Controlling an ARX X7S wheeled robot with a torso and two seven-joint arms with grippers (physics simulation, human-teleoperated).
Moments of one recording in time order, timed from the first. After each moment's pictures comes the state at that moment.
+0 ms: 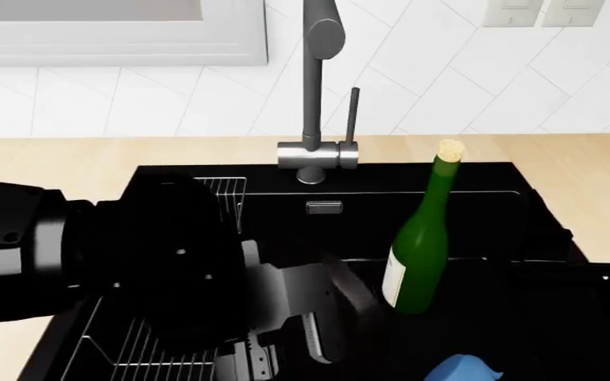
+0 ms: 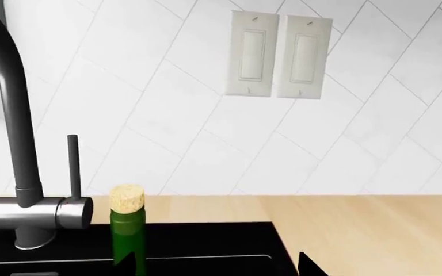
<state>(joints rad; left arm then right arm) -1.69 -0.33 1.64 0.18 -1.74 -1.37 -0.59 0.05 1.03 0.24 -0.86 1.28 0.58 0.78</state>
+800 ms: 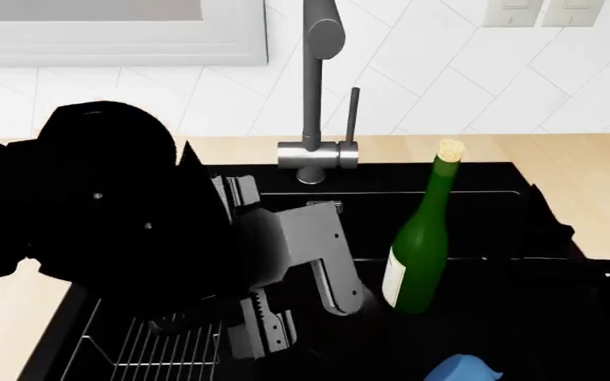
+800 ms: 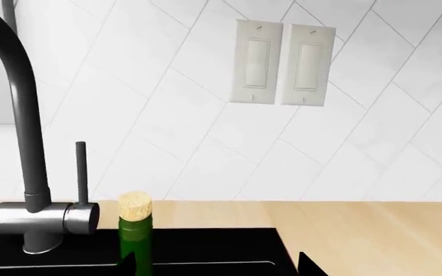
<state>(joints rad) -1.85 -0.39 1.53 0.23 -1.81 -1.34 -0.56 0.08 1.05 0.24 -0.88 1.33 0.59 0.81</state>
